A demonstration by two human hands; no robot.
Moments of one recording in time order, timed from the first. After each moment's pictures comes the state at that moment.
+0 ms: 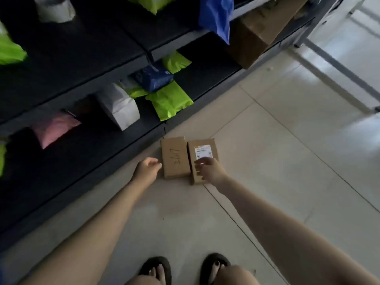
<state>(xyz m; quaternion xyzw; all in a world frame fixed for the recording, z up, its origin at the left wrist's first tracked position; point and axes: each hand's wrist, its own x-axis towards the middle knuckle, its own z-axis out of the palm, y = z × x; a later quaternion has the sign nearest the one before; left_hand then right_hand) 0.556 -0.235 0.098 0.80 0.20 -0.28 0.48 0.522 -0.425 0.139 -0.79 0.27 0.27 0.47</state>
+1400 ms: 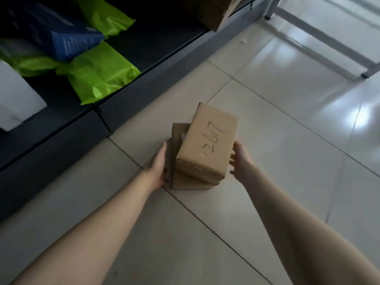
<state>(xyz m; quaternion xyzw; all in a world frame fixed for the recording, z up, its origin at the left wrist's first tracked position) 0.601 -0.417 -0.089 0.60 0.20 -0.41 0.66 0.550 -0.595 -0.069 -0.60 0.50 0.08 0.62</state>
